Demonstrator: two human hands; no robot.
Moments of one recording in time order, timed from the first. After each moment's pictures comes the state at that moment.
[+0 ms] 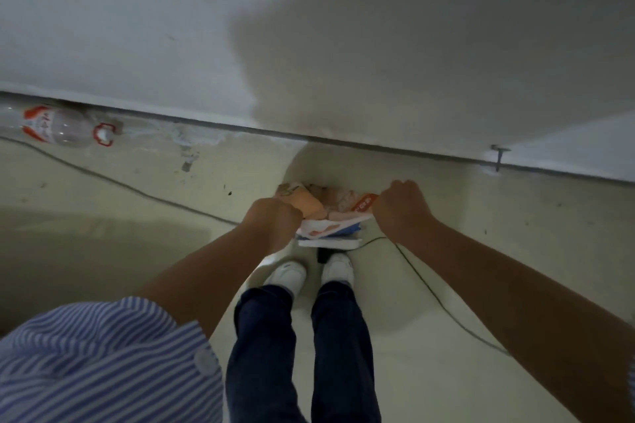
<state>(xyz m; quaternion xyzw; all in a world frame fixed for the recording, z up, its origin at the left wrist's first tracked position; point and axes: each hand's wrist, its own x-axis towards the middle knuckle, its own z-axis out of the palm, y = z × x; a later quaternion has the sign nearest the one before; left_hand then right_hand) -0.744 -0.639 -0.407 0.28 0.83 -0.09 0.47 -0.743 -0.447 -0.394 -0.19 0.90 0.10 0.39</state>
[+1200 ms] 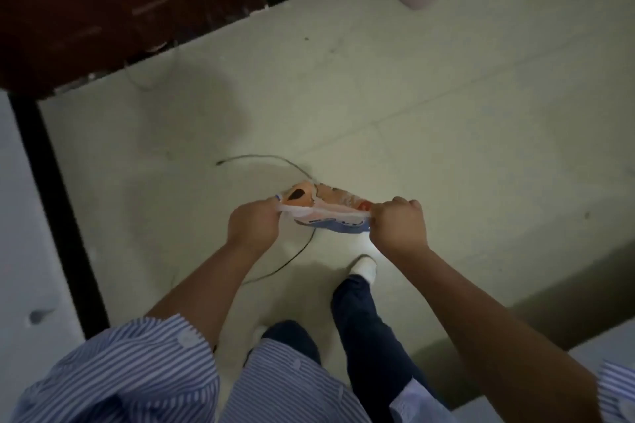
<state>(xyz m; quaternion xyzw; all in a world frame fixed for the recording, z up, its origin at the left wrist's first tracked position) -0.083 -0.332 -0.193 0.83 0.45 -0.26 0.19 0.089 -0.454 -0.190 0.83 0.51 -0.24 0.03</state>
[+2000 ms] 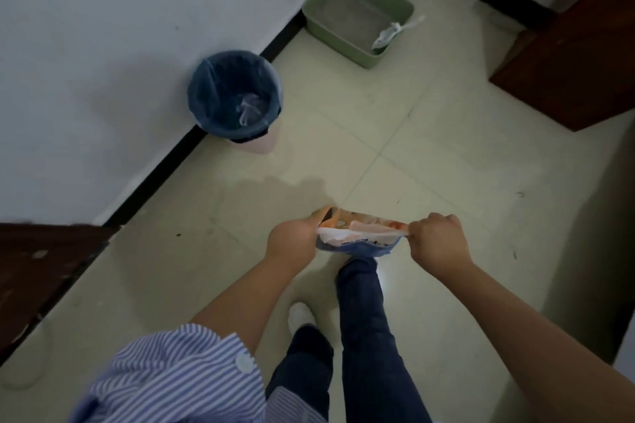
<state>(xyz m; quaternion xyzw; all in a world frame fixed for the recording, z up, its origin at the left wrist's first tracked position) 0.514 -0.194 -0.193 0.93 0.12 -0.32 0.14 0.599 -0.396 -0.198 0.93 0.31 -0.21 0.07</state>
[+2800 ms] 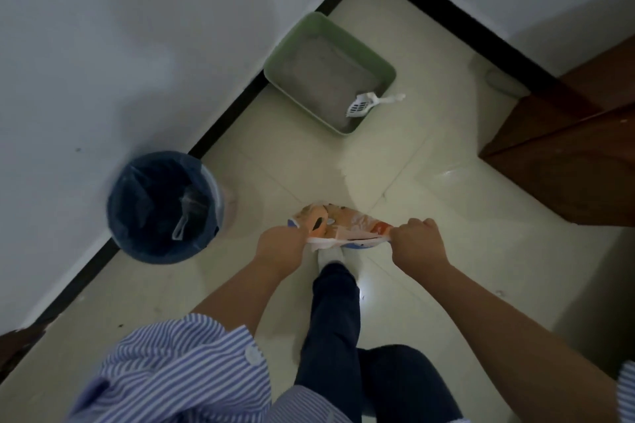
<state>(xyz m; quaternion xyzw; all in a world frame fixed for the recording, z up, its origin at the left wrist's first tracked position) 0.901 -0.135 -0.280 0.90 0.08 -0.42 0.07 1.008 -0.334 -0.259 0.88 0.34 -0.30 0.14</state>
